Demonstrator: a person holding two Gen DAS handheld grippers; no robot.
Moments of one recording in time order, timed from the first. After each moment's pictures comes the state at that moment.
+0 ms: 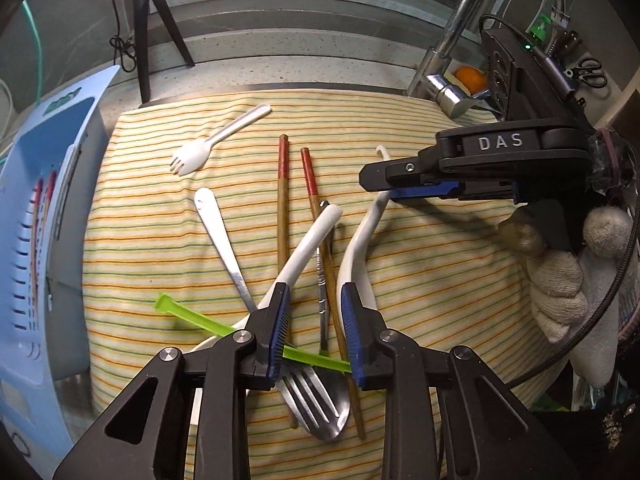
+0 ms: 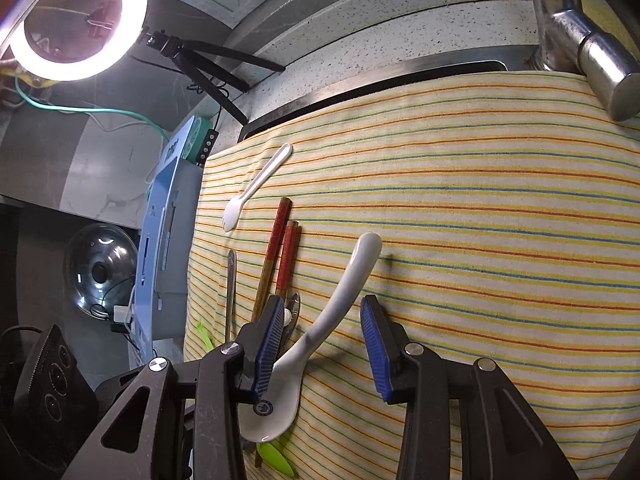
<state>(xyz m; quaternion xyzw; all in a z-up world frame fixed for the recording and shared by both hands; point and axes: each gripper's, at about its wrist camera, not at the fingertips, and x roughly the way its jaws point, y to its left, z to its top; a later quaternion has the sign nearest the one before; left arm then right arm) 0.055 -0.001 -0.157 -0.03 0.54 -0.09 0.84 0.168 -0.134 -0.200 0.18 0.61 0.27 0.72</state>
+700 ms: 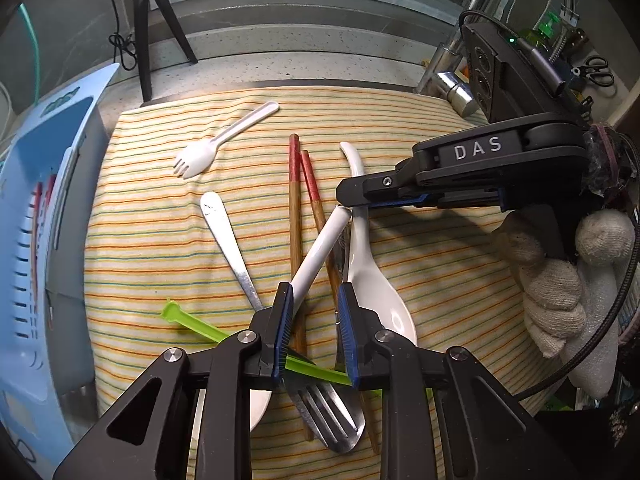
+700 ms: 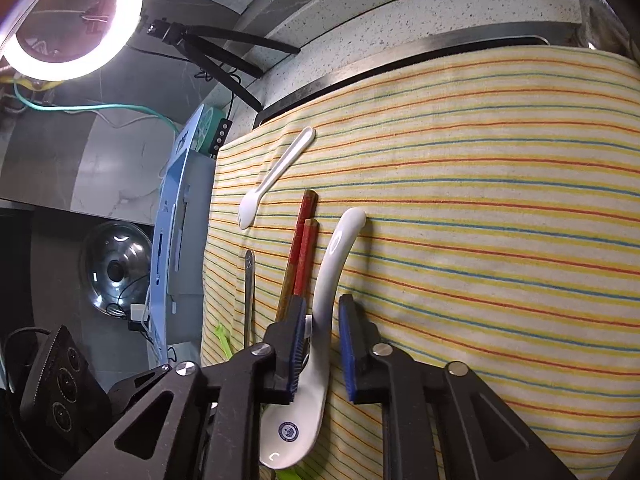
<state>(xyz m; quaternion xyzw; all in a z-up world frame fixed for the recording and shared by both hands) 0.064 0.003 -0.161 -0.03 0.55 -0.09 0.83 0.176 -0.111 -0.217 0.20 0.62 0.30 0.69</state>
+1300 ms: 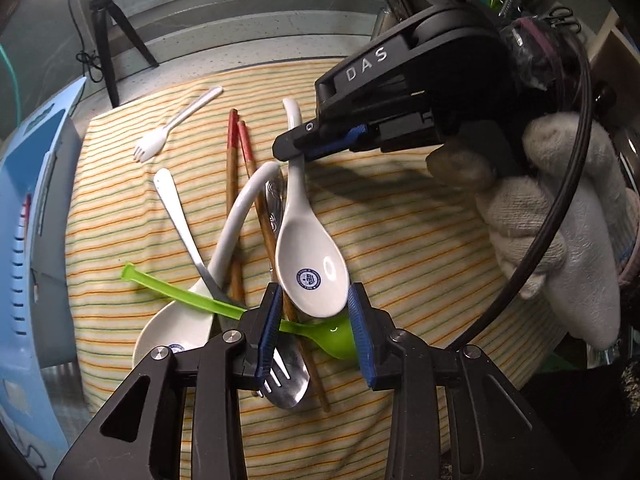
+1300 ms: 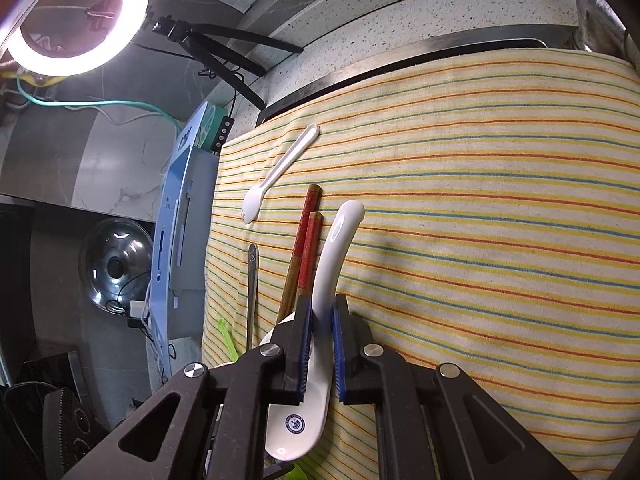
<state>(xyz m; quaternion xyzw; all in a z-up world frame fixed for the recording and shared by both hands) 0.029 -0.035 -0.163 0.02 0.56 -0.13 0.82 0.170 -0.113 -0.210 0.19 0.62 0.30 0.70</state>
